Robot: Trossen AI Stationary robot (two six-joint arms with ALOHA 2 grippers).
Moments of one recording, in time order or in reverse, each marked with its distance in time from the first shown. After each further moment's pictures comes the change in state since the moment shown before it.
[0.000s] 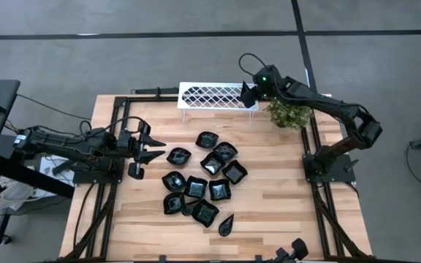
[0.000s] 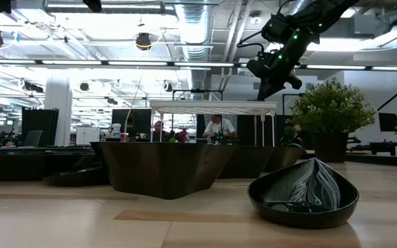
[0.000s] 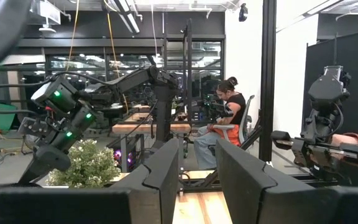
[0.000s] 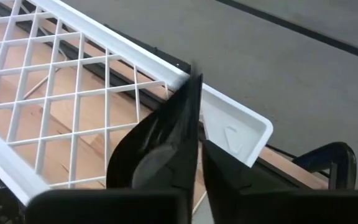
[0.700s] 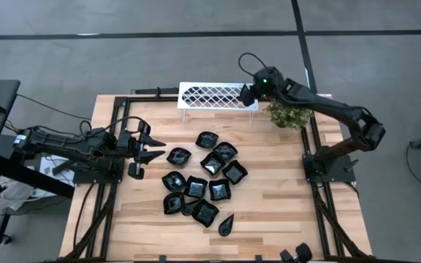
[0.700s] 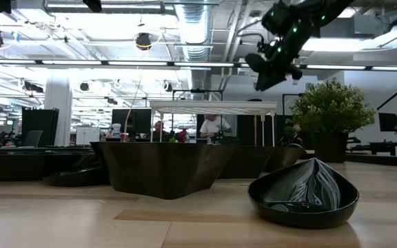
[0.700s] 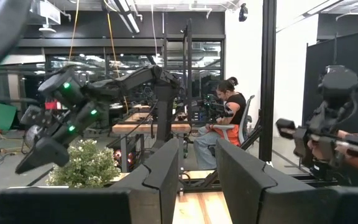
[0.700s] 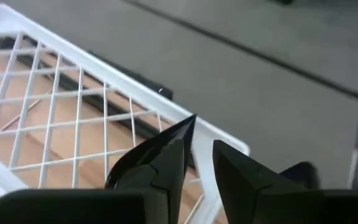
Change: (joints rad) left arm 0.000 0.000 0.000 0.000 0.000 0.000; right arm 0.069 -0.050 0.000 0.040 0.167 -0.006
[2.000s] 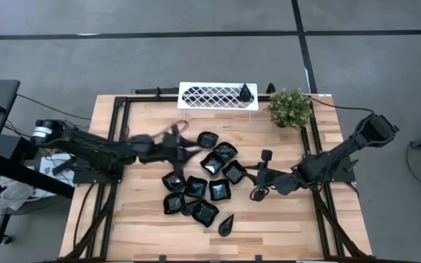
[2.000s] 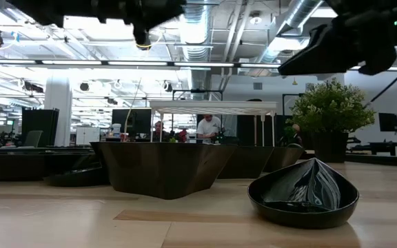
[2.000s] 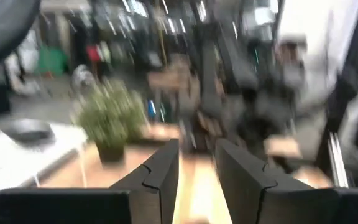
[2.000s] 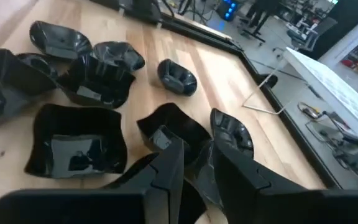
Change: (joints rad) left arm 0.027 0.630 0.173 0.217 -0.150 -0.086; right arm 1.170 -0.172 -0.636 0.652 0.490 -0.249
